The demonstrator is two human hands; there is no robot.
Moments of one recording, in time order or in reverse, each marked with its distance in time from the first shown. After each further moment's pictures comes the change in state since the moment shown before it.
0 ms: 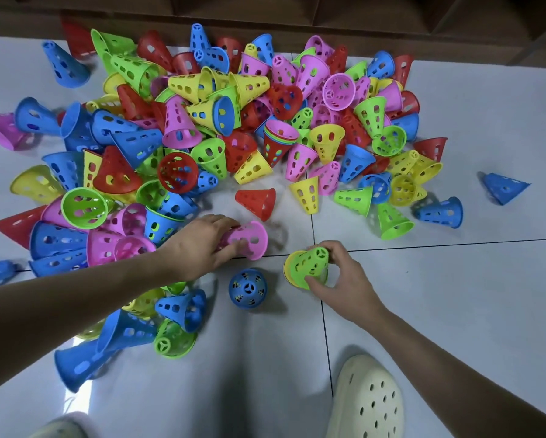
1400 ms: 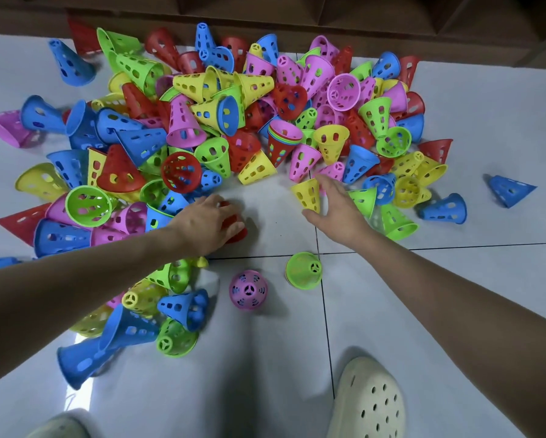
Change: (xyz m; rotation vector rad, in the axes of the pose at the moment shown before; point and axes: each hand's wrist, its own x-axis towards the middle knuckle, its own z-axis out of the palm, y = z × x) left_hand 0.032 -0.013 -0.006 0.212 -0.117 -0.172; right_hand 0.122 -0.019 -0.020 -0.311 -0.025 -0.019
